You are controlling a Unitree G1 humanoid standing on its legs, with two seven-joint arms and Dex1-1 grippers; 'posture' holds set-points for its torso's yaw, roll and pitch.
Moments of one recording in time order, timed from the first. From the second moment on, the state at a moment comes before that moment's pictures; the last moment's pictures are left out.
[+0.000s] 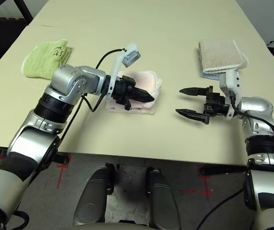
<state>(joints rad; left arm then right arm) -1.13 0.28 -0.35 0.37 -0.42 1.04 -1.00 -0.61 -0.70 -0.12 0.66 0.34 -0.19 1.53</state>
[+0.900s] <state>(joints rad) -1.12 0.57 -0.08 0.28 -0.58 0.88 -1.34 -0.72 -0.69 -0.12 0.66 0.34 -0.15 1.53</state>
